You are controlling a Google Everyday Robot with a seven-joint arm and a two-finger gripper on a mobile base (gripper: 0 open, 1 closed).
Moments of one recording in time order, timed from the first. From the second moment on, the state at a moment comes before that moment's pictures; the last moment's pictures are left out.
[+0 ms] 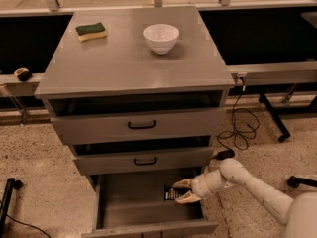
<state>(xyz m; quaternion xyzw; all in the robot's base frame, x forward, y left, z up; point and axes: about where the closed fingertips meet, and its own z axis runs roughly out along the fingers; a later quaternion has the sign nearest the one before) 0.526 -0.104 0.314 -0.66 0.60 0.32 0.32</state>
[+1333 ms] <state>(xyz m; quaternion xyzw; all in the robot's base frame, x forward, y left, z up) 0.526 -0.061 0.187 -0.65 0.64 0.30 0.29</state>
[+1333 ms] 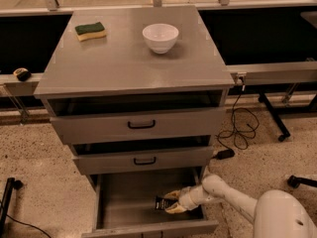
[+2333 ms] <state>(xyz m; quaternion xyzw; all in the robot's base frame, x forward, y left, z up) 0.526 -0.061 0.187 -0.65 0.64 0.30 0.29</state>
